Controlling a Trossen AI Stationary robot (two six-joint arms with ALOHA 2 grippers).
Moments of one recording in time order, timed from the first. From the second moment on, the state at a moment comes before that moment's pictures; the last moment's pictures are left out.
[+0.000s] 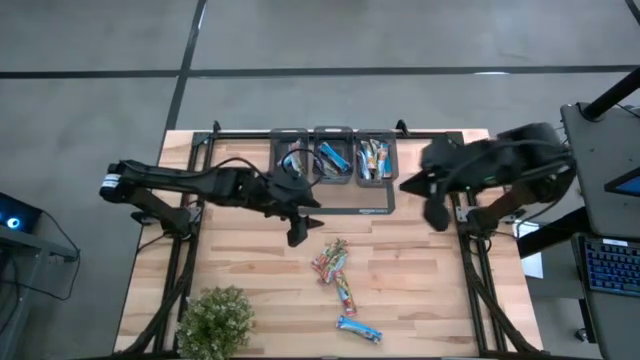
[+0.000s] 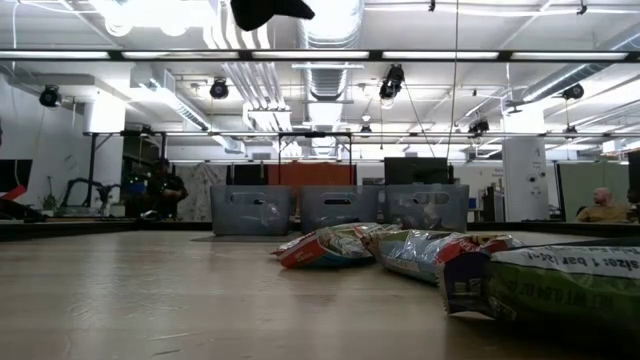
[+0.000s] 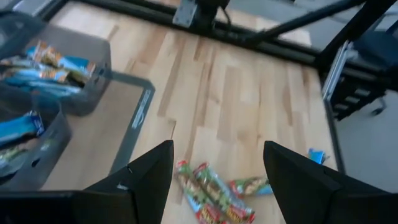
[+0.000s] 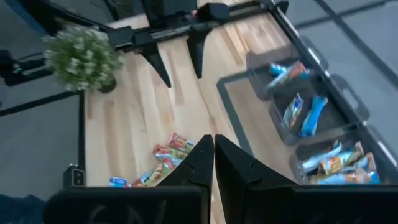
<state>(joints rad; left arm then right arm) -0.10 1.42 1.39 -0.55 -0.08 -0.32 0.29 1.50 2.27 -1.53 0.31 0.49</state>
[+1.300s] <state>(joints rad) -0.12 1.62 1.50 -0.53 -0.12 -0.47 0.31 0.94 1.43 -1.15 0.24 0.46</state>
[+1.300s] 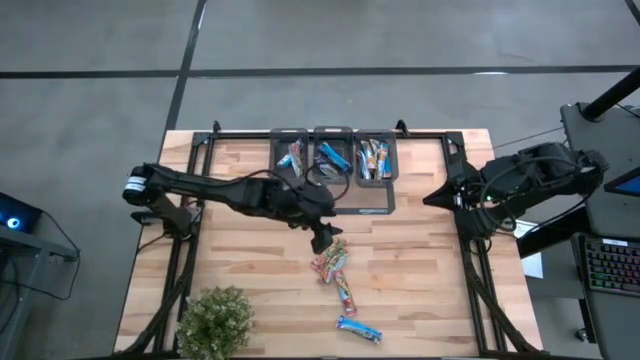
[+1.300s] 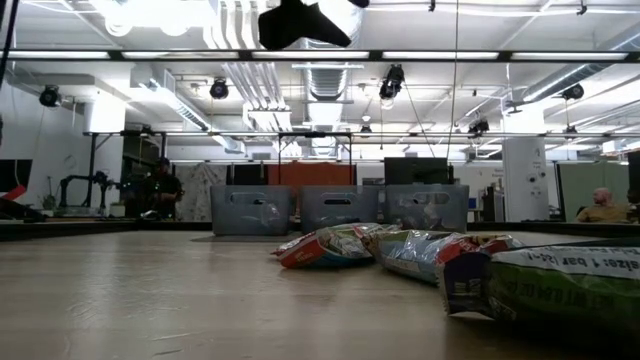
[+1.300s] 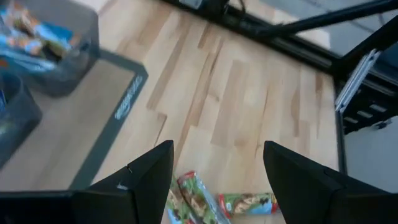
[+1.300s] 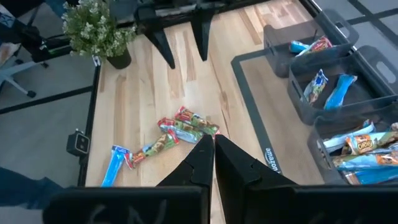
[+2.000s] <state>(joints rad) -0.13 1.90 1.82 -0.88 -0.12 -0.72 0.31 0.92 1.43 -1.15 0.27 0.46</state>
